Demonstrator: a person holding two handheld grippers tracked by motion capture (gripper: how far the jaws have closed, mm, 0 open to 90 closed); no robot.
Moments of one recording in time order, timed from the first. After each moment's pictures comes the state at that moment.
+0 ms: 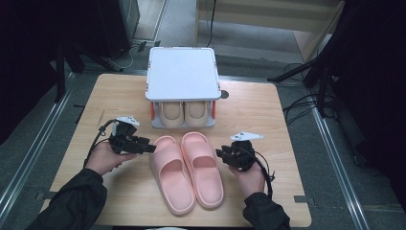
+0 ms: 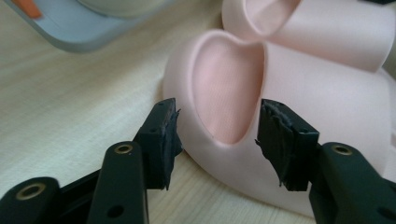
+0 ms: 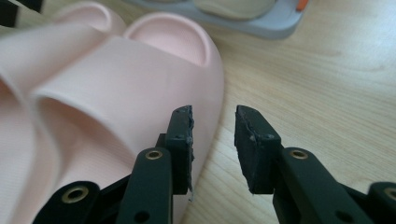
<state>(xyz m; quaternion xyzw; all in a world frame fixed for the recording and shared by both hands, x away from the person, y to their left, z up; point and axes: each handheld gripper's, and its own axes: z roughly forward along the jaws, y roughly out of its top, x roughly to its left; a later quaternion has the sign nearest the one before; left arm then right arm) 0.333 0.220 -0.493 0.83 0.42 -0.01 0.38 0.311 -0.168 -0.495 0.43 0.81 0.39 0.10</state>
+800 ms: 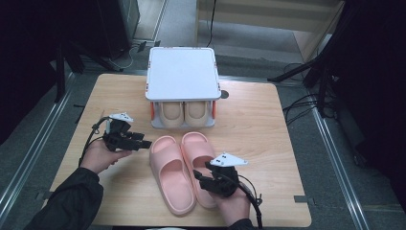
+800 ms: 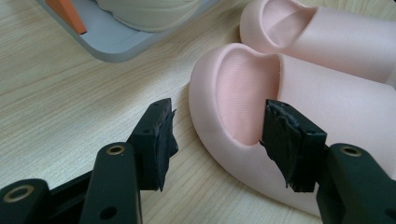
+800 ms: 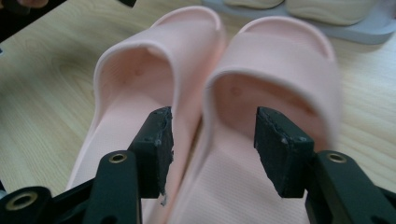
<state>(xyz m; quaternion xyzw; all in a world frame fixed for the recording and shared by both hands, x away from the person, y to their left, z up) 0.334 0.233 -0.487 0.82 0.43 0.01 0.38 0.233 -0.115 -0.487 0.40 0.80 0.43 0.10</state>
